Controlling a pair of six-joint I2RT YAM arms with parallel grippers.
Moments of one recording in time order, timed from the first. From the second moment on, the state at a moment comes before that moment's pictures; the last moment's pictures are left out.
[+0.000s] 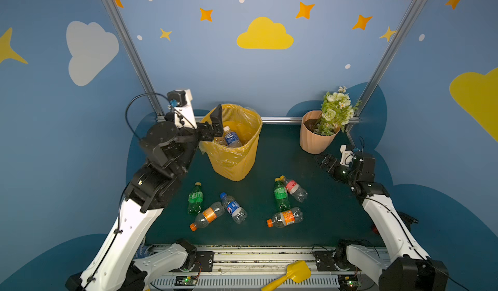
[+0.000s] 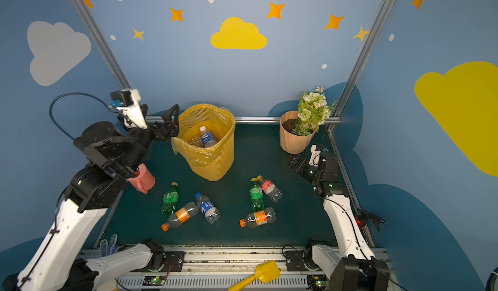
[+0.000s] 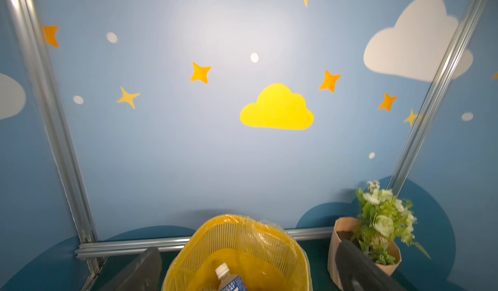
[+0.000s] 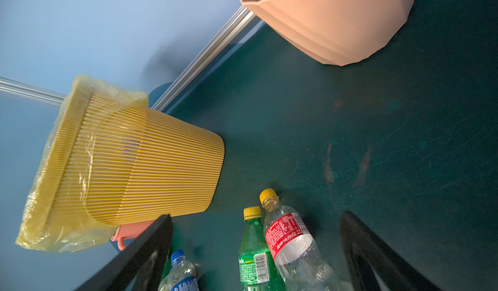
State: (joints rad) left arm -0.53 1.03 1.54 -0.42 -0.40 -0.12; right arm 0.01 1.05 0.78 -0.29 -0.48 0.62
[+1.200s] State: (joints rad) left arm -0.20 0.60 0.76 -0.86 -0.57 -0.75; right arm 0.60 1.32 0.90 -0.68 -0.23 0.44
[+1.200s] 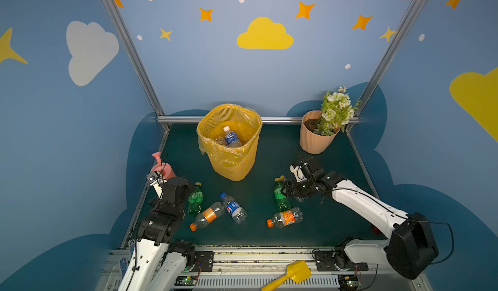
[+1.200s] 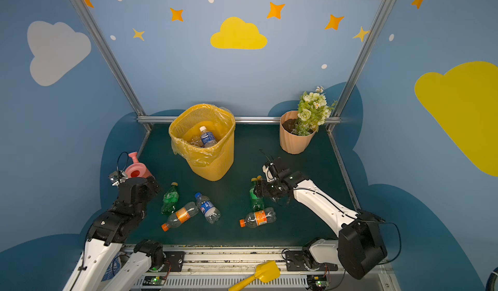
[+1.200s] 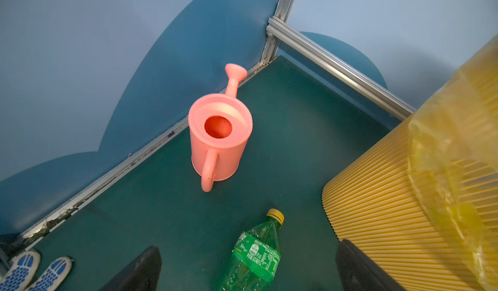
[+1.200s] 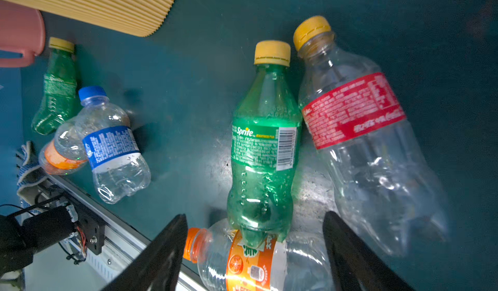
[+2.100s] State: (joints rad) left arm -0.19 0.61 0.73 -0.86 -0.49 -0.77; right arm 0.67 1.68 1.06 -0.73 -0.19 0.40
